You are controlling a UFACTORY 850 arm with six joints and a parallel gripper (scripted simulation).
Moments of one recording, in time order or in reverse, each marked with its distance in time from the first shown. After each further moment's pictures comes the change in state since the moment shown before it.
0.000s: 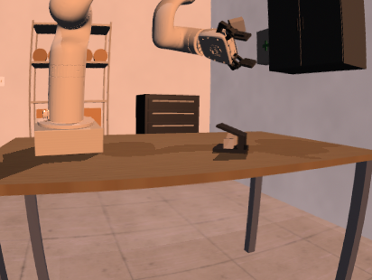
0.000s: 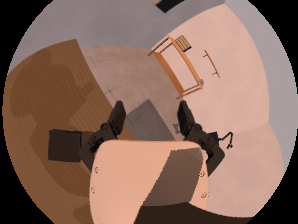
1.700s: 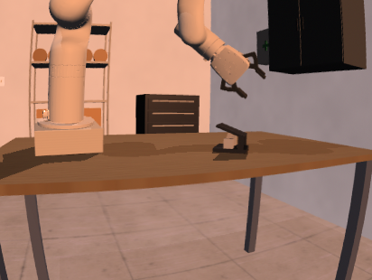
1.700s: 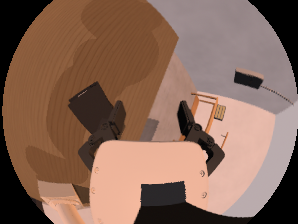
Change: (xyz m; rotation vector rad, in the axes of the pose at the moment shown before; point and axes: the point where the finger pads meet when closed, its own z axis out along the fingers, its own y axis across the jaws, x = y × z) arm 0.034 -0.170 -0.032 0.691 0.200 -0.638
